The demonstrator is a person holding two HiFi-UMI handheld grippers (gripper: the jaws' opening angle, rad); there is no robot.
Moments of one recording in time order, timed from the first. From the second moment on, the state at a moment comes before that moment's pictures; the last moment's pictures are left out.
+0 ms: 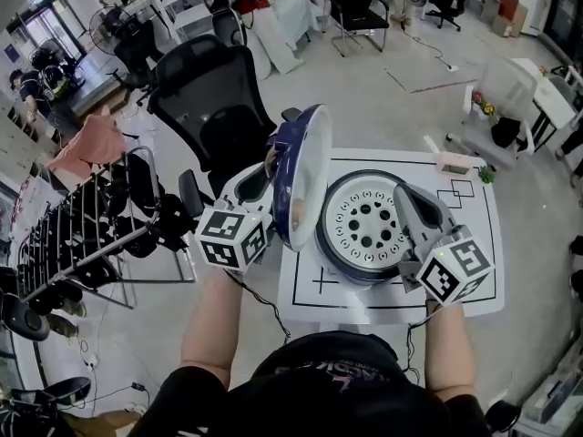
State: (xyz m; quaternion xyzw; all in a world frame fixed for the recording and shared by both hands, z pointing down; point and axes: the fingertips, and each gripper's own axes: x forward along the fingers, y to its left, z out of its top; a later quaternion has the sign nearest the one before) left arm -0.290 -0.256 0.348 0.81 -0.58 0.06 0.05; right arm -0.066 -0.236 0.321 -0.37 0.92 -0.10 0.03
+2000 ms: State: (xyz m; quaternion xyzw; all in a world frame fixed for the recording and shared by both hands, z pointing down) left arm -0.147 -0.020 0.344 0.69 -0.72 0.05 0.05; right arm 0.013 -0.095 0.312 -0.18 0.98 -0.09 0.01
